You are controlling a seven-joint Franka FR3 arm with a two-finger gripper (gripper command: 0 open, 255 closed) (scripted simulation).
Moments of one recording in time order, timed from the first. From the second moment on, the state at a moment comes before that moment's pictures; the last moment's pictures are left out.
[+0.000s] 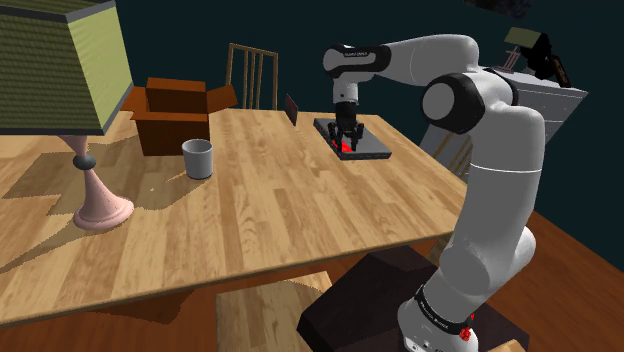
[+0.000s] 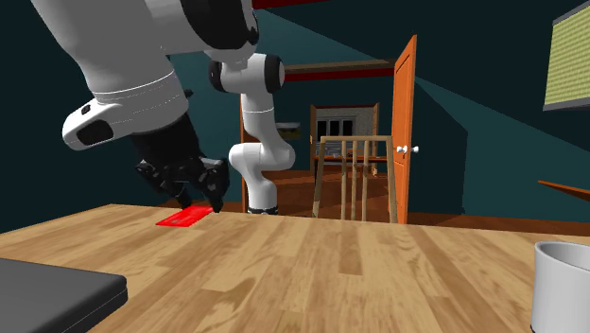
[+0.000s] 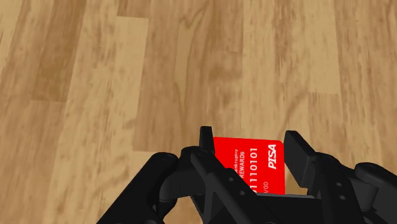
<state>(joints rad) -0.24 0.42 -0.09 -1.44 0.09 1.28 0.08</state>
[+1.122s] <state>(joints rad) -0.32 0.44 -0.13 -1.56 0.04 1.41 -0.05</state>
